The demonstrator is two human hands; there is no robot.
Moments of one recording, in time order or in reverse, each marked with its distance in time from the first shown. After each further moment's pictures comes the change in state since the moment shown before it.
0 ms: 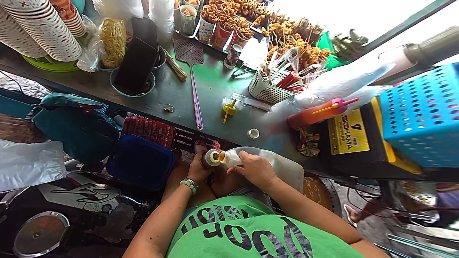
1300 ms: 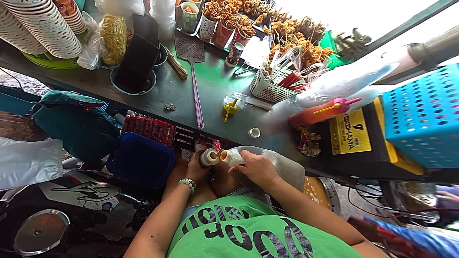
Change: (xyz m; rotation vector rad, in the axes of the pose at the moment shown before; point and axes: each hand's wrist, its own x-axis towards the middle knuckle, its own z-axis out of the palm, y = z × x) left_hand 0.000 -0.008 -0.004 0.017 -0.008 -0.068; right_hand -0.001 0.006 0.006 0.010 0.085 -0.025
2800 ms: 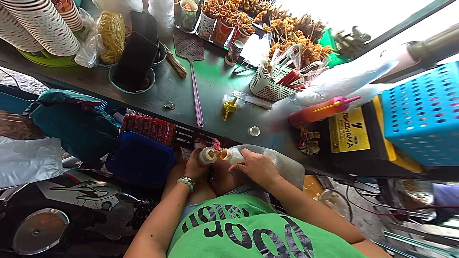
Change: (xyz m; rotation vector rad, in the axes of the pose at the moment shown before) left_hand 0.002 -0.008 -0.002 -0.014 0.016 0.020; right_hand -0.001 0.001 -0.001 -0.002 -0.016 0.004
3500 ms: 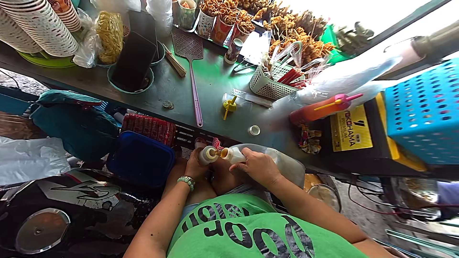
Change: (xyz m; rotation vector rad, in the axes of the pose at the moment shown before) left_hand 0.001 0.001 0.001 -0.014 -0.014 0.012; right_hand 0.000 0.005 0.000 0.029 0.019 -0.009
